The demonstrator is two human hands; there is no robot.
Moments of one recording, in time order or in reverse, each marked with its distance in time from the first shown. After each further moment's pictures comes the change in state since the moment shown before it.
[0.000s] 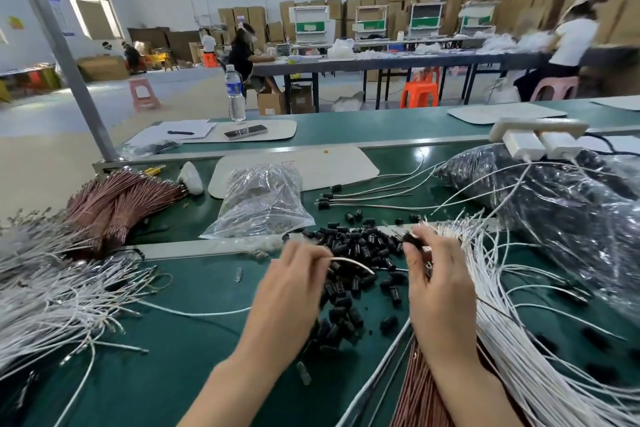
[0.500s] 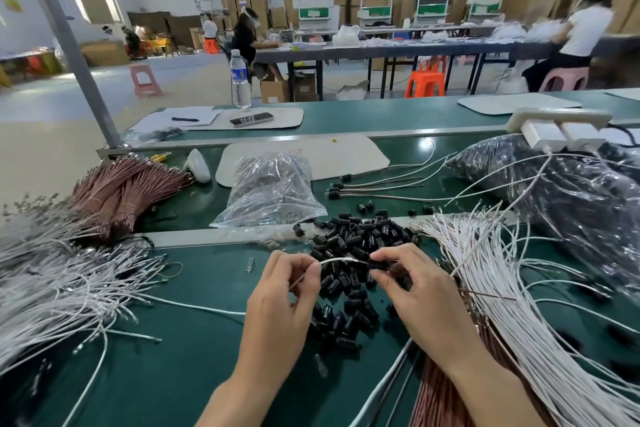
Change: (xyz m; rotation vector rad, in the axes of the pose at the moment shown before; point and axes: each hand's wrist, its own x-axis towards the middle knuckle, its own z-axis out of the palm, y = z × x) left_hand -0.026 -0.019 -0.008 -0.238 0.177 -0.118; right_hand -0.006 -0.008 0.006 0.131 -0.503 -0.008
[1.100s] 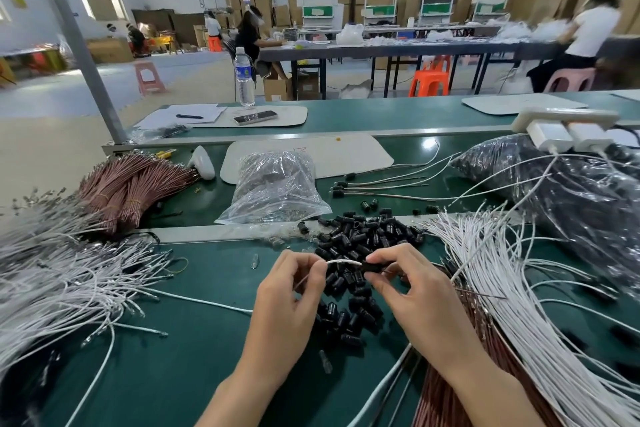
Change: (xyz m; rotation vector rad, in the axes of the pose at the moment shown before) left_hand 0.000 -0.002 -0.001 -0.115 -0.061 -0.089; right_hand -0.006 -0.011 0.003 0.000 0.010 -0.045
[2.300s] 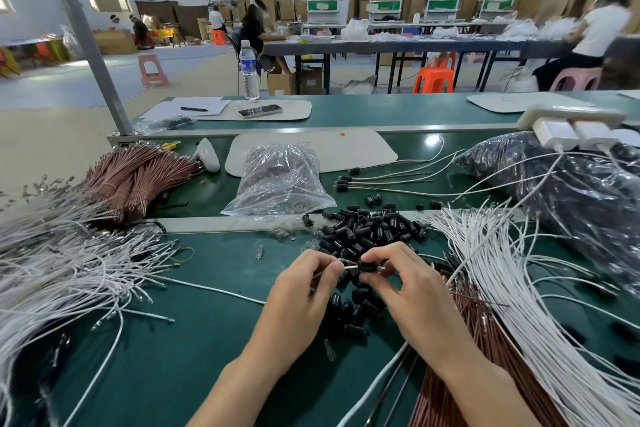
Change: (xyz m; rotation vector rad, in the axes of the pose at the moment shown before) left_hand 0.000 -0.005 0.000 0.035 -0.181 -0.027; right_hand -0.001 -0.006 0.009 0.002 -0.033 -0.008
